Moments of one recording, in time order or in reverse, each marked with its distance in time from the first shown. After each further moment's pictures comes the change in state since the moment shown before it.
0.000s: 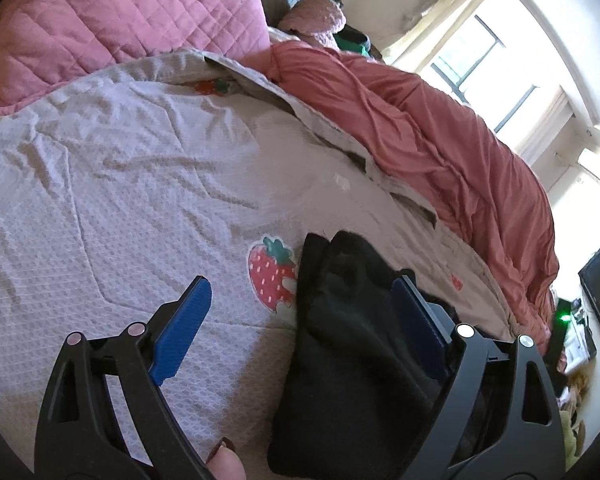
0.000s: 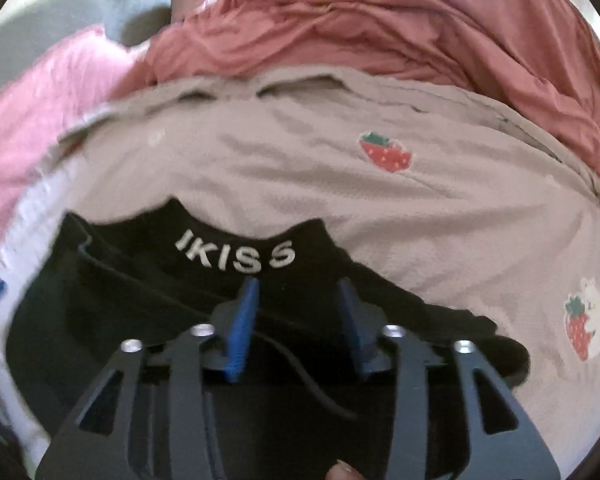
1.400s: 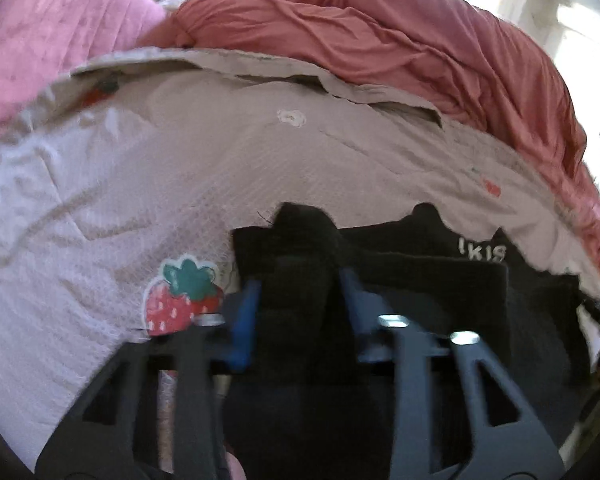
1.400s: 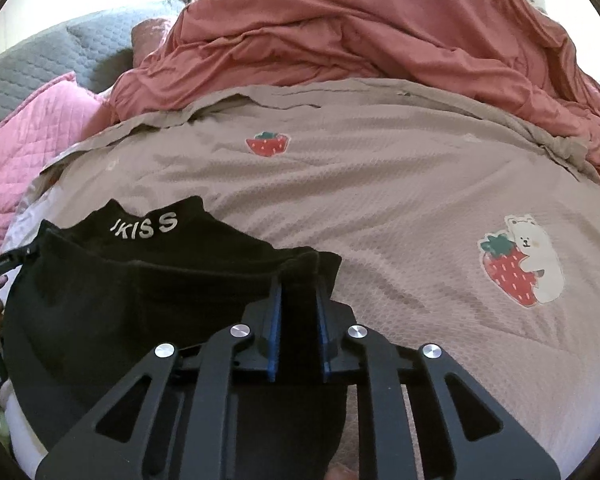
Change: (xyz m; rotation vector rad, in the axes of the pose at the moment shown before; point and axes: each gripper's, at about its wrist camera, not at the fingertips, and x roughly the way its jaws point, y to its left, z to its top) left arm 0.101 -0.067 -0.001 0.430 0.191 0.105; right arm -0.034 -0.096 -0.055 0.098 -0.089 -0.060
